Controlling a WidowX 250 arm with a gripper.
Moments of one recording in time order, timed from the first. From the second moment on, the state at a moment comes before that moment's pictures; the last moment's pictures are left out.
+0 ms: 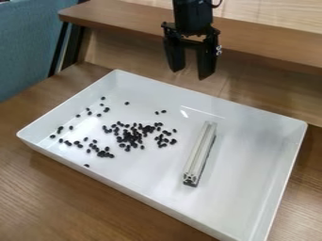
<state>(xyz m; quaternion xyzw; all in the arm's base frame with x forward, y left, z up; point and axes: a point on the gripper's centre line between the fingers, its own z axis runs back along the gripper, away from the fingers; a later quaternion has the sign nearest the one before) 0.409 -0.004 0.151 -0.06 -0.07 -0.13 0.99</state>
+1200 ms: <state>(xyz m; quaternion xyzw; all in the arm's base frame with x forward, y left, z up) 0.375 -0.048 0.079 -0.07 0.00 0.02 1.00</state>
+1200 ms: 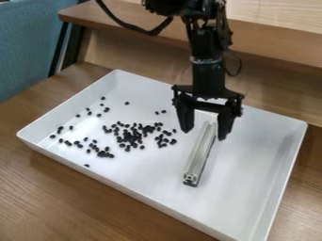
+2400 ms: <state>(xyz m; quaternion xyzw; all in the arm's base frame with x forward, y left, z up) 0.364 -0.054 0.028 -0.06 -0.03 0.06 1.00</state>
